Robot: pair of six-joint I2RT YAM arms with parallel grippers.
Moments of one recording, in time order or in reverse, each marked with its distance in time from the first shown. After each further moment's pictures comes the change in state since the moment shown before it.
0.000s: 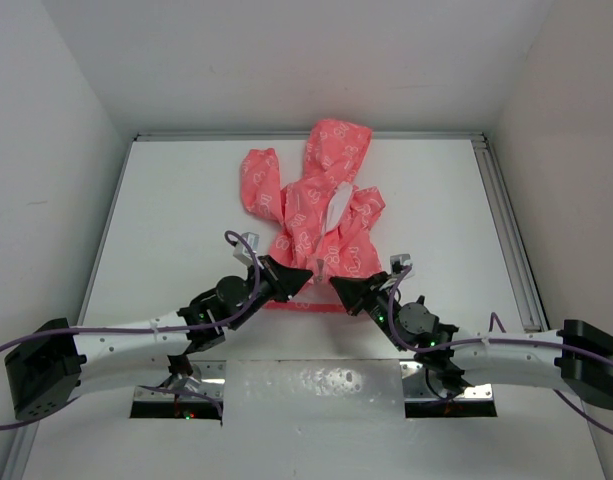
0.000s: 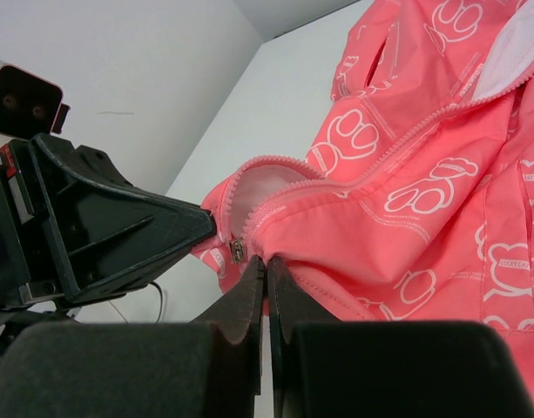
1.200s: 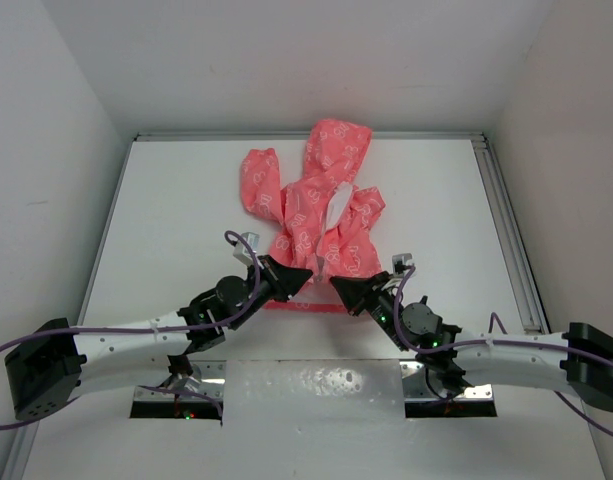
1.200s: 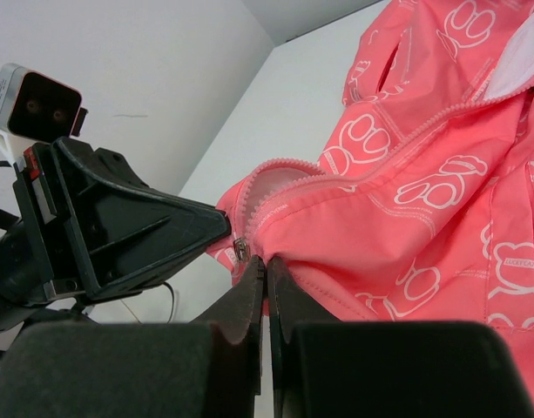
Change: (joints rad) left arm 0.000 0.001 0.000 0.006 -0.004 0.011; right arm 0.000 -0.039 0.000 -0.015 -0.016 0.000
